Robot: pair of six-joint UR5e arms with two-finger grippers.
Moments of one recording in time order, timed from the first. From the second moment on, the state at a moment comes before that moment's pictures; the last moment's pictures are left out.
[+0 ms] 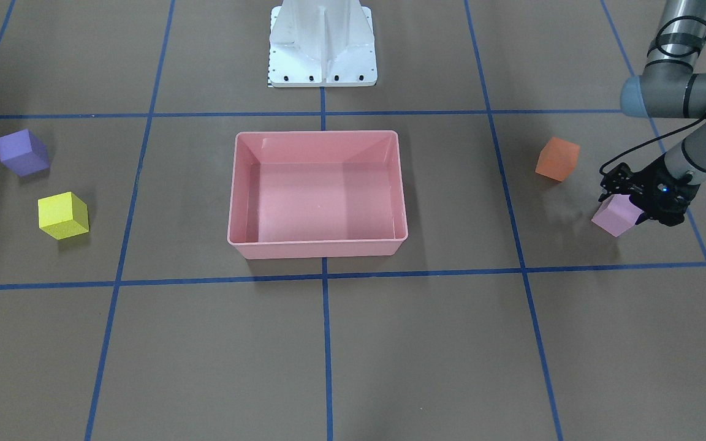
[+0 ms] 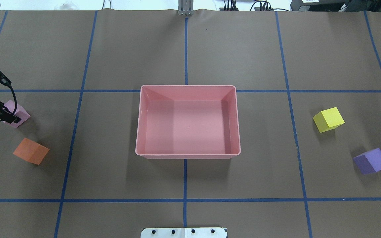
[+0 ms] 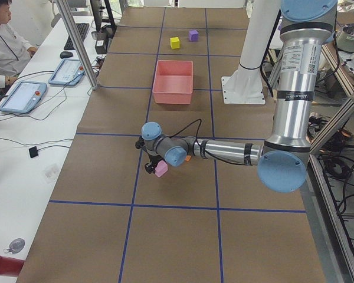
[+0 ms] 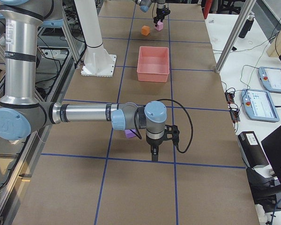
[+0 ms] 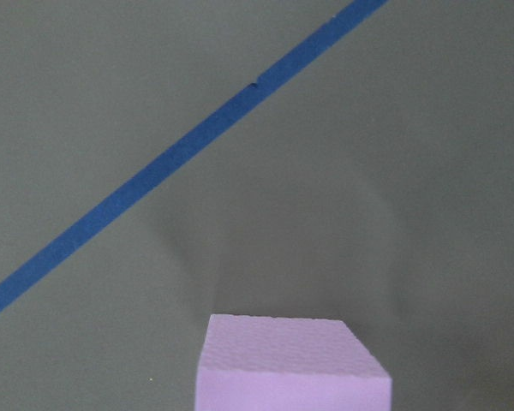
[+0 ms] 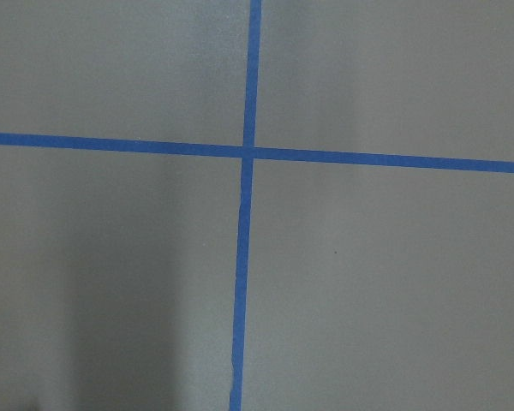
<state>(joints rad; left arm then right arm) -1.04 -1.63 -1.50 -2.08 -2.27 -0.02 1.53 -1.68 1.74 -1.52 2.26 0.06</state>
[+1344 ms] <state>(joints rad) -0.76 -2.19 -1.63 -1.99 -2.24 -1.25 1.50 -1.68 1.74 -1.45 2.29 0.06</state>
